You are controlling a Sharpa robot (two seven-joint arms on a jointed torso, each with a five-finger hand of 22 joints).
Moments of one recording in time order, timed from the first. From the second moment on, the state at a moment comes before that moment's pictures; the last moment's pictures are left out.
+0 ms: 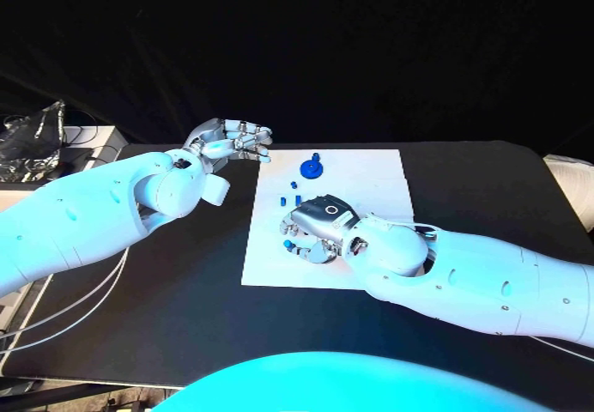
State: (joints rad) left arm 0.99 -0.89 0.25 1.40 -0.25 -0.16 0.22; left_hand 1.42 -0.21 0.44 0.19 0.05 0.91 0.19 0.28 0.23 1.06 0.13 0.25 0.07 0.98 0.08 0.59 0.32 0.18 0.99 0.19 0.42 0.34; right arm 1.12 -0.52 -0.17 1.57 -1.83 -0.35 -0.22; right_hand 1.31 -0.28 0.47 0.07 0.14 0.94 0.11 0.17 0.36 1.12 0.08 0.10 0.13 1.46 -0.01 1.46 1.27 0.05 1.47 0.09 1.24 1.31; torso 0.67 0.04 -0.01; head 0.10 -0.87
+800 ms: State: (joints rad) left arm 0.98 -0.90 0.24 1.39 -0.24 -0.16 0.22; left_hand 1.42 -0.21 0.43 0.20 0.05 0.91 0.19 0.28 0.23 1.10 0.13 0.26 0.08 1.00 0.08 0.59 0.34 0.18 1.01 0.18 0.41 0.33; right arm 1.22 -0.92 -0.14 1.71 -1.30 -0.38 -0.24; right_hand 1.26 -0.21 0.18 0.28 0.24 1.02 0.09 0.26 0.45 1.46 0.02 1.41 1.28 1.47 -0.06 1.53 1.31 0.03 1.47 0.05 1.46 1.31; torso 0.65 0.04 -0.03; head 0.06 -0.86
